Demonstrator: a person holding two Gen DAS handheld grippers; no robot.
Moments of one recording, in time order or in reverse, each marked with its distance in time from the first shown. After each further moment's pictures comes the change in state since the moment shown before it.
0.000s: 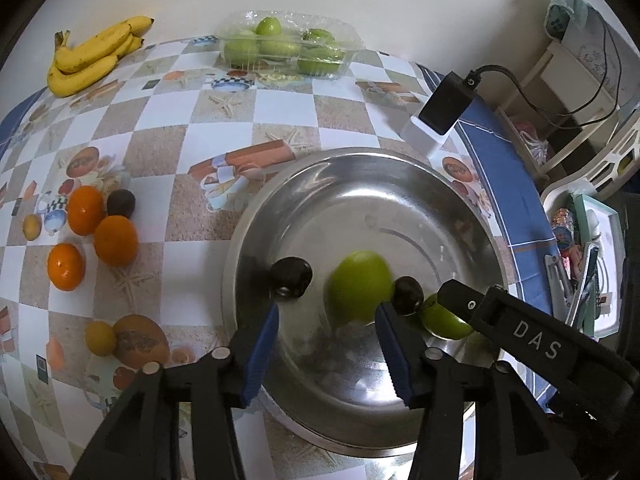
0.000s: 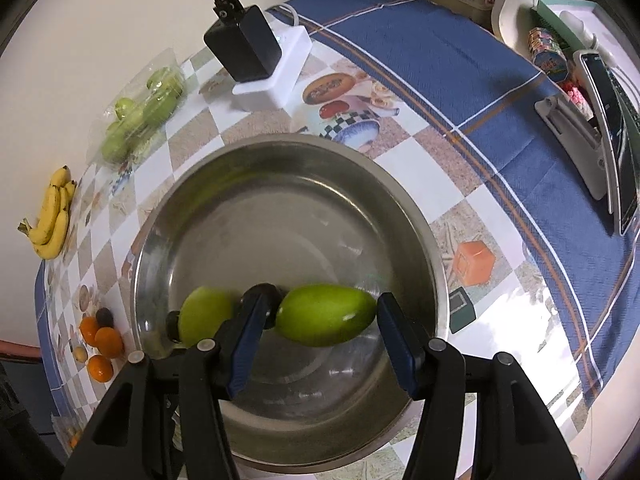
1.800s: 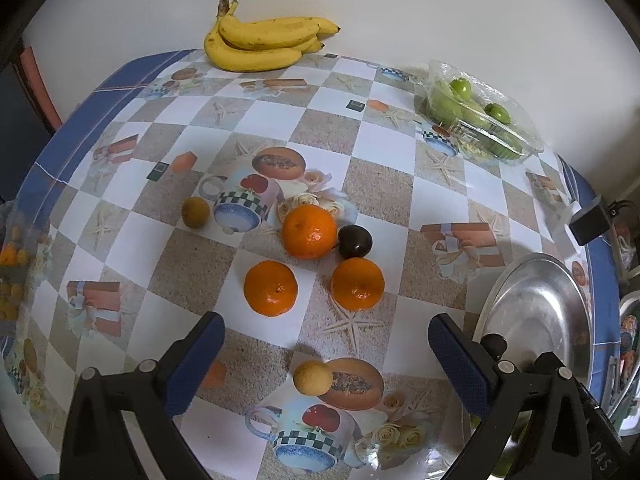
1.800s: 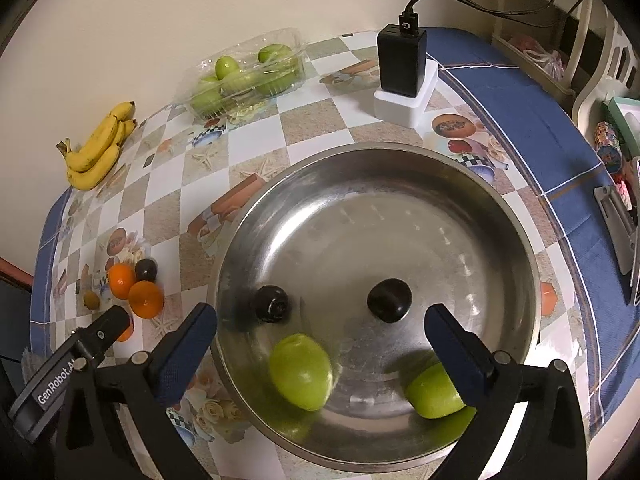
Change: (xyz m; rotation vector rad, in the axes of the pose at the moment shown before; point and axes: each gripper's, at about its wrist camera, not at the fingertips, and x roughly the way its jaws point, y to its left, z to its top) left arm -0.038 0.132 0.012 -0.286 -0.102 0.292; right arm -0.006 0.086 -0.029 -0.289 -0.078 0.037
